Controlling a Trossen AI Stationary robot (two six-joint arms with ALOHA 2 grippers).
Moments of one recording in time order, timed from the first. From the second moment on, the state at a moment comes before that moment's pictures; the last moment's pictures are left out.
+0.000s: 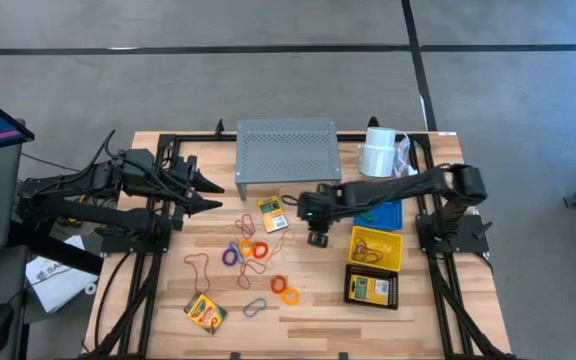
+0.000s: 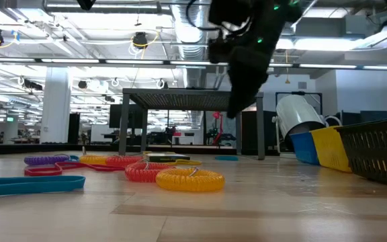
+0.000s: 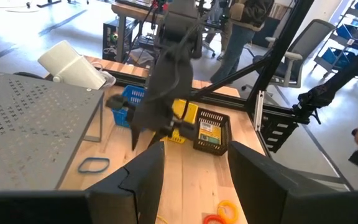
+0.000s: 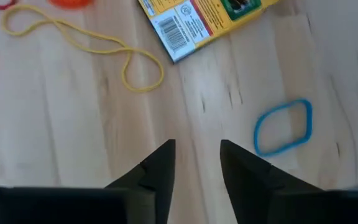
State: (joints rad) left arm 0.05 0.70 0.91 -0.45 0.08 -0.21; right arm 0.01 1.79 1.28 -0.66 0.16 0.14
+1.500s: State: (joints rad) left arm 0.05 0.70 0.91 -0.45 0.08 -0.21; right arm -0.12 1.90 1.26 -0.66 0.07 0.13
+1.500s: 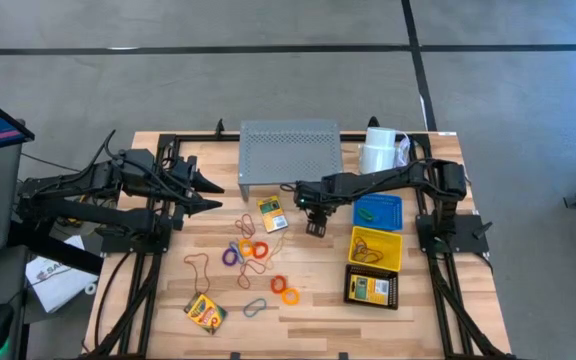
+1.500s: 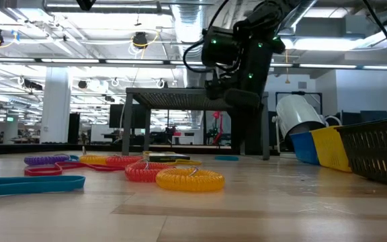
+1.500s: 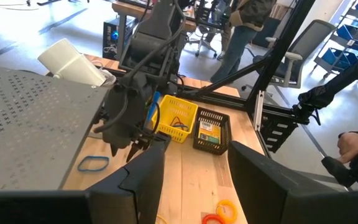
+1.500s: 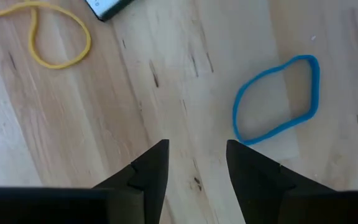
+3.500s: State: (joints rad) left arm 0.05 0.70 0.91 -0.43 0.08 -0.22; right arm -0.18 1.97 1.24 -0.59 -0.08 0.20
